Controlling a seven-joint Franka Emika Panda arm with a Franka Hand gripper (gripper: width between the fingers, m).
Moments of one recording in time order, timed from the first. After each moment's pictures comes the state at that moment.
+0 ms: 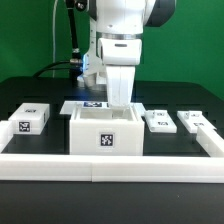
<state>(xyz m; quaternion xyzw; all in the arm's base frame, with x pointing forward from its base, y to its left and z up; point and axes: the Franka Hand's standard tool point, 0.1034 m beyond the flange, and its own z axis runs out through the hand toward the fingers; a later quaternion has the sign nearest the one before) 0.430 -0.002 0.019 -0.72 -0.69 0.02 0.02</state>
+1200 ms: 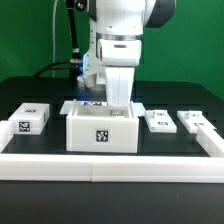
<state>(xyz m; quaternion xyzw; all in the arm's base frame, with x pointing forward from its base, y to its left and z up) 0.432 -0.003 0.021 -0.72 -0.69 0.02 0.02</state>
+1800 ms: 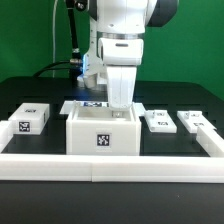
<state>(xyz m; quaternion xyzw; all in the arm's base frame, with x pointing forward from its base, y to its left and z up) 0.461 -0.001 0.024 -0.72 -0.69 0.01 0.02</state>
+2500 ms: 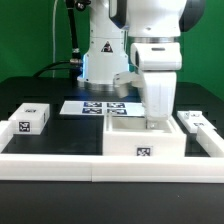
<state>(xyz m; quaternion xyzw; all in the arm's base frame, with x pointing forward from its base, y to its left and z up) 0.508 0.059 0.021 -0.73 -0.69 -0.02 0.01</state>
